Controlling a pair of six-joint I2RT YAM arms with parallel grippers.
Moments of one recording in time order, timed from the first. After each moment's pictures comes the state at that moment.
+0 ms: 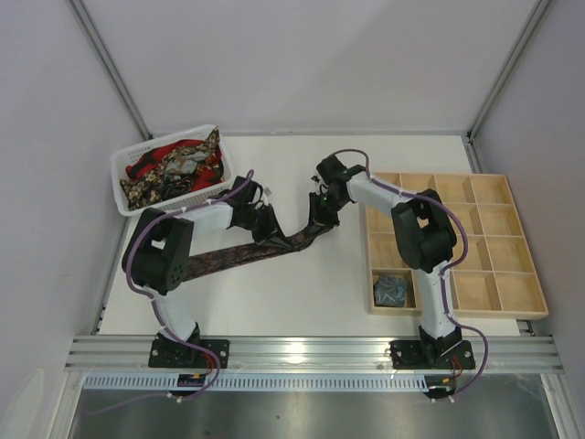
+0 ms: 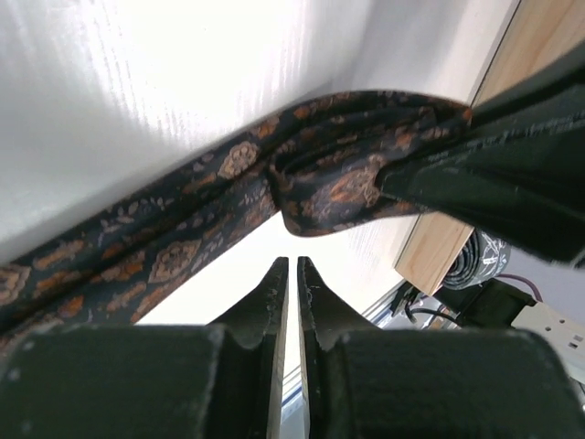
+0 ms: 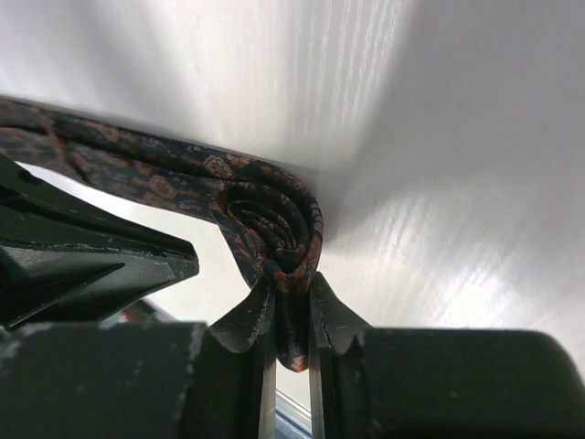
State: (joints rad) left arm -0.37 1.81 1.05 -0.34 0.59 -0.68; right arm 0.53 2.13 1.62 -0.72 -0.49 0.51
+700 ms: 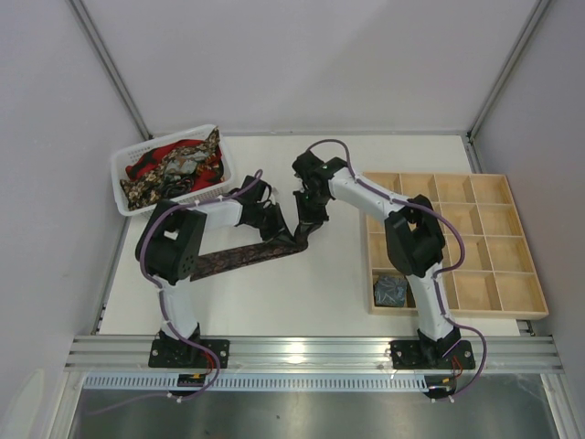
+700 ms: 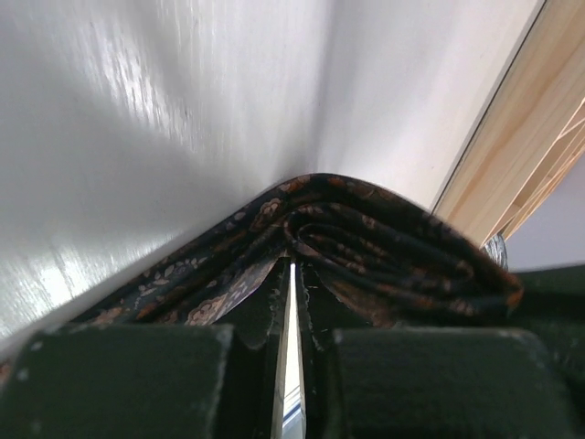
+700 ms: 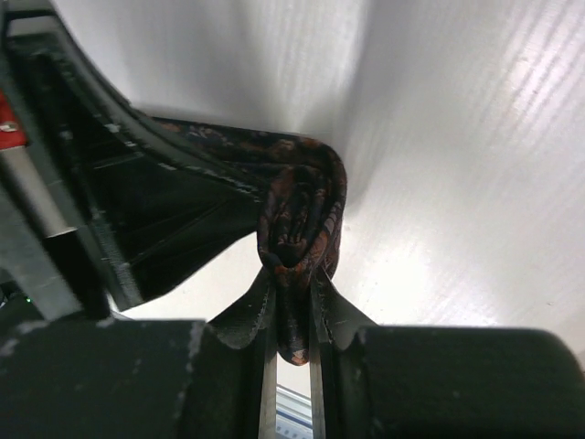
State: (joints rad) left arm -0.41 1.92 1.11 -0.29 0.58 -0.74; right arm 0.67 2.15 1.84 -0.97 -0.23 0.50
